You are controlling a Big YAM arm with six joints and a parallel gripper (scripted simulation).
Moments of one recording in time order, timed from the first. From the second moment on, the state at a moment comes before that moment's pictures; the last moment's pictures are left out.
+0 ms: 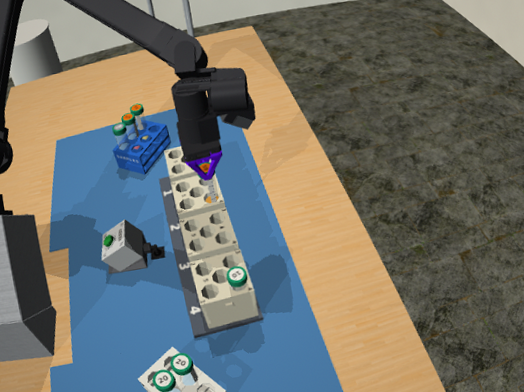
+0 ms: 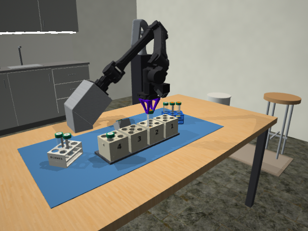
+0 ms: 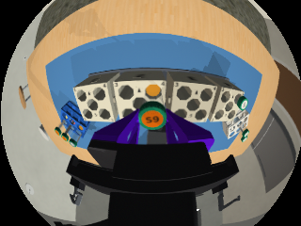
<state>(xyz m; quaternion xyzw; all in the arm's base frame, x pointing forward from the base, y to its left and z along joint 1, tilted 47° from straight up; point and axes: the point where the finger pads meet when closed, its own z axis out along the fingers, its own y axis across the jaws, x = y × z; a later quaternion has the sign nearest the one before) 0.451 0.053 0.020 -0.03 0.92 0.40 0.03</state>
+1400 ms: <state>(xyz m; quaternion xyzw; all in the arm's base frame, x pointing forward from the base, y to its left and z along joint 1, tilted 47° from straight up) 0.452 0.087 -0.013 -0.03 0.92 0.40 0.03</state>
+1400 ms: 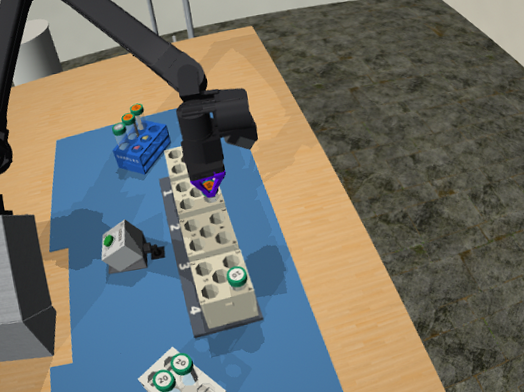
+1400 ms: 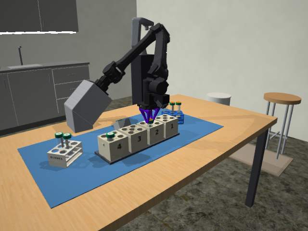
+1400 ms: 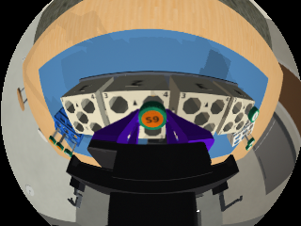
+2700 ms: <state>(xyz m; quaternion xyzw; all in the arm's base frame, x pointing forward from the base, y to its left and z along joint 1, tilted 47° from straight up) 0.456 0.060 0.008 -0.02 0.92 0.40 0.04</state>
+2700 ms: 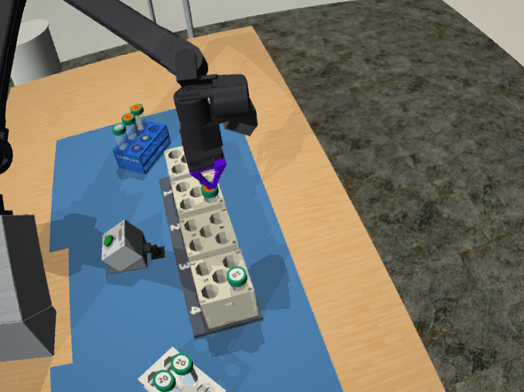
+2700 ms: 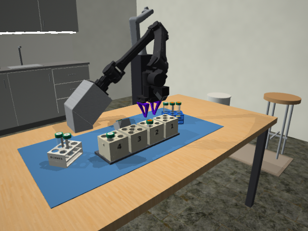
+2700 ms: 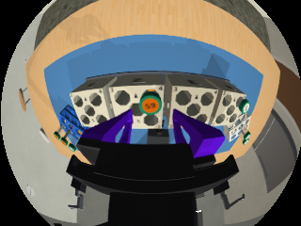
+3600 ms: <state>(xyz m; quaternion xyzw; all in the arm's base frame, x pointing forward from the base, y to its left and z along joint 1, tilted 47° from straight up) 0.412 0.133 0.083 -0.28 0.87 0.37 0.14</state>
